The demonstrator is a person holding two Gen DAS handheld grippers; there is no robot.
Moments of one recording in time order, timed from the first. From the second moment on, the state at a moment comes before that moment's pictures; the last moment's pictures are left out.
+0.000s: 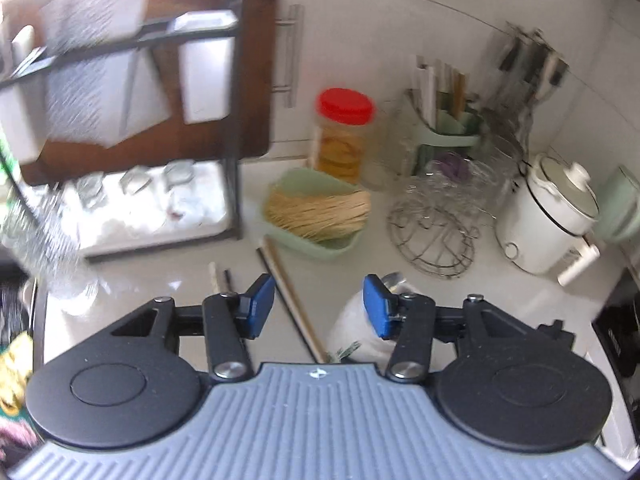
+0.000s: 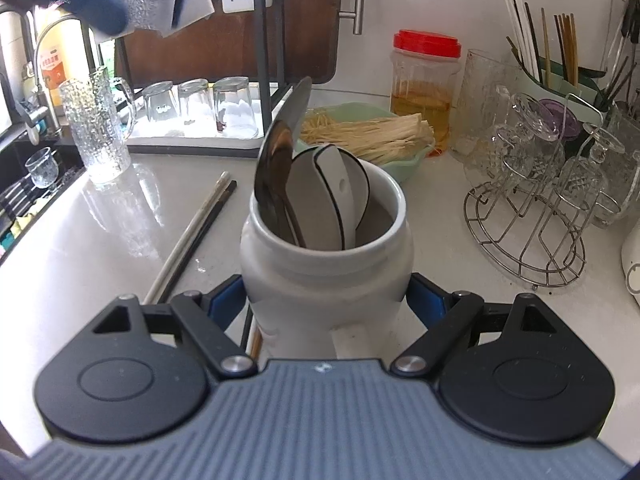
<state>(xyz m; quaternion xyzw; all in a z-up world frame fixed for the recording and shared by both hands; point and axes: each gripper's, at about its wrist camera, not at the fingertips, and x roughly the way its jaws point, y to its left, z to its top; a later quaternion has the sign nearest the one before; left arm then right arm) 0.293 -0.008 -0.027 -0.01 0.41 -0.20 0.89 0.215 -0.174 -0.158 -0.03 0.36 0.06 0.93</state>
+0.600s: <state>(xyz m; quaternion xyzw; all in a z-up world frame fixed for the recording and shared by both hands) 0.291 0.065 -0.116 -0.09 0.47 -0.12 0.87 0.212 -0.172 -0.158 -0.02 0.37 0.05 0.93</state>
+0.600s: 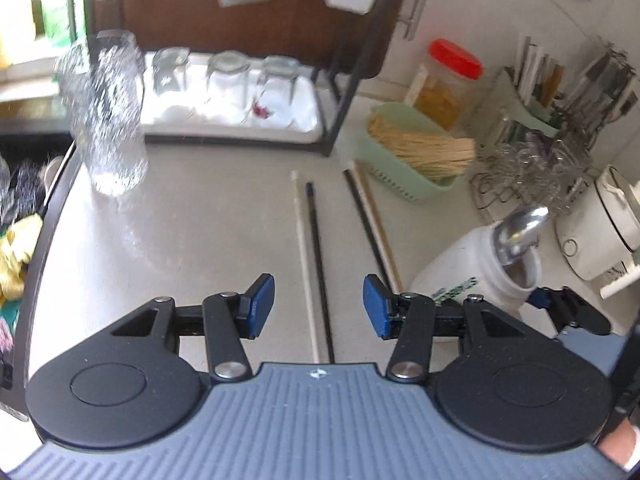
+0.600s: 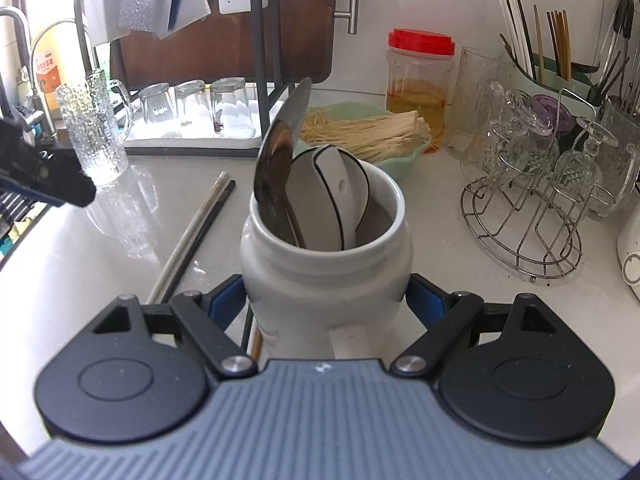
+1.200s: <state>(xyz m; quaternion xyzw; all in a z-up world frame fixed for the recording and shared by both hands) 0.354 0.043 -0.197 -0.08 0.49 -0.10 0.87 0.210 -0.173 -0.157 -0.03 0.38 0.06 0.92</state>
